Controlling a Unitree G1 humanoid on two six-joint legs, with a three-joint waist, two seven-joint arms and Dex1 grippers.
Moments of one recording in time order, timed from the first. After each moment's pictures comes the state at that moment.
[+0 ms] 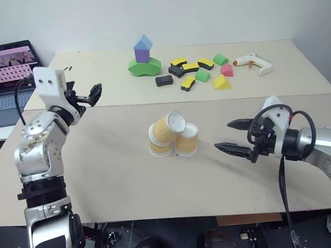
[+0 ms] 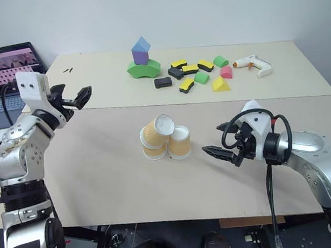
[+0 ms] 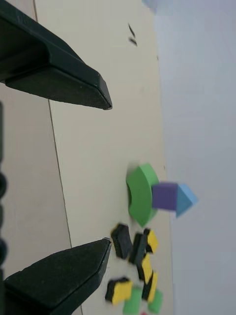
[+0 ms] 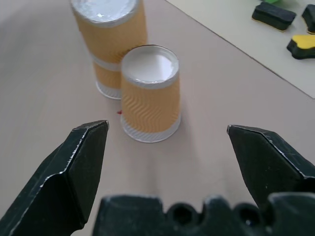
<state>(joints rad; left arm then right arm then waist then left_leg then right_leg) -0.68 0.50 0.30 0.07 -0.28 0.57 -0.35 -0.28 -0.79 -0.13 -0.43 0.59 0.76 0.73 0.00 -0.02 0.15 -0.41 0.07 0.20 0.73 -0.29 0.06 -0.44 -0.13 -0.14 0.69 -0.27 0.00</state>
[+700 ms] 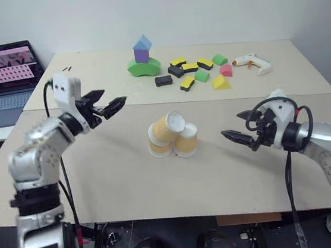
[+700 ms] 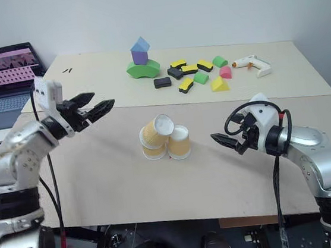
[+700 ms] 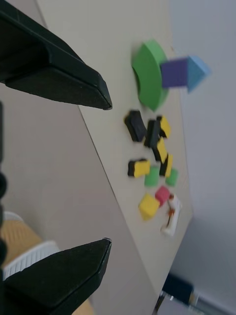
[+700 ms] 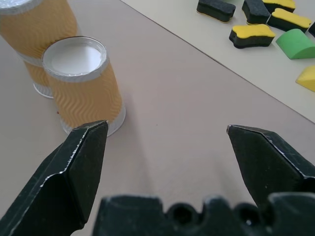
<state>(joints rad) -0.76 0.70 0.14 0.05 -0.53 0.70 -0.87 -0.31 -0.77 -0.14 -0.31 0.49 0.69 0.72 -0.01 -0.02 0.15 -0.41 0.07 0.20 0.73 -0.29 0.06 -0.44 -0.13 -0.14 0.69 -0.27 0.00</state>
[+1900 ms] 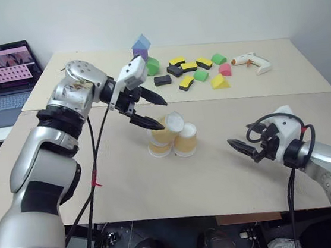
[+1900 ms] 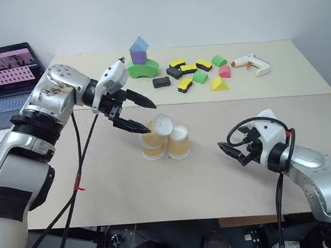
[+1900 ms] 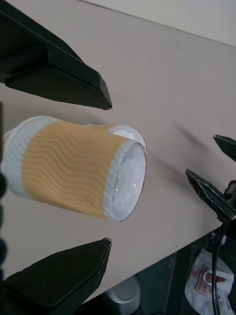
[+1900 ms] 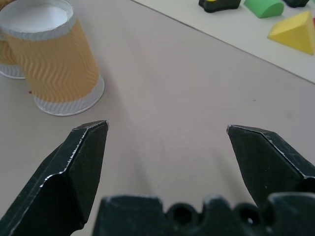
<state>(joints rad) -1.36 0.60 -0.64 0.84 -0.49 0.14 -1.61 -0.12 -0.70 -0.21 -0.43 0.47 0.71 0.55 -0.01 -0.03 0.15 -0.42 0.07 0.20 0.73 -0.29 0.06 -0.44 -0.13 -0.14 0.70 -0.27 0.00</state>
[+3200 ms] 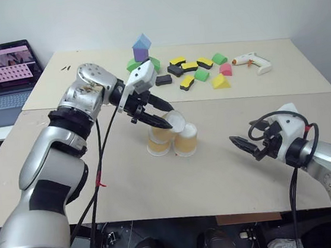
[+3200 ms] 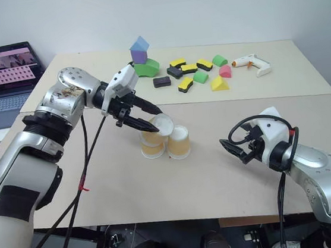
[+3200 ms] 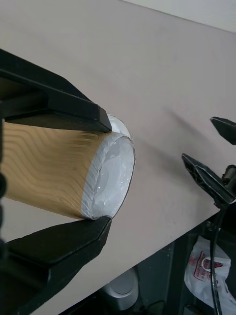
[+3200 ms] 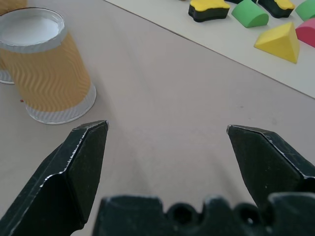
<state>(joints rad) -1.37 0.55 -0.61 0.88 -0.49 0.10 -1.61 -0.13 -0.70 -0.23 -0.44 0.48 0.71 0.53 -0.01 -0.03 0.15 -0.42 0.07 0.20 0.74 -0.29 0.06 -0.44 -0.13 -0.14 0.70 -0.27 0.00</state>
